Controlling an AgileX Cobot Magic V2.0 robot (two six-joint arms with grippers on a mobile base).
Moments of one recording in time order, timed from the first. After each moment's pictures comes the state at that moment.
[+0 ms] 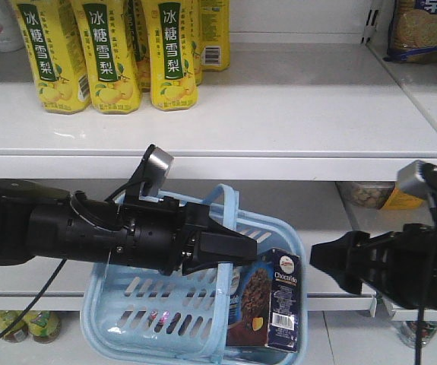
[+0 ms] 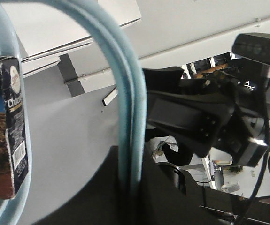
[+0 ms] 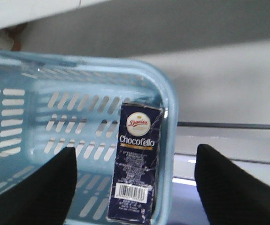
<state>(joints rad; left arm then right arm) -0.45 1.59 -0.91 -1.65 0.99 0.87 0.33 1.00 -0.64 0.49 0.52 0.04</state>
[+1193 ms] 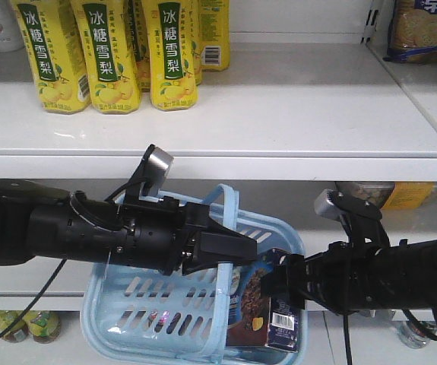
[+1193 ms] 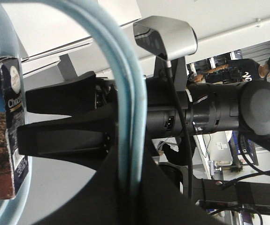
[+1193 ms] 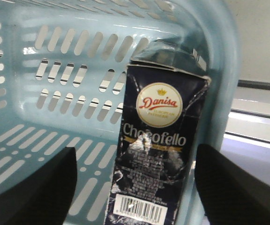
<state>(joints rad) -0.45 1.59 -0.91 -1.65 0.99 0.87 0.34 1.36 -0.65 0.94 0.51 -0.46</state>
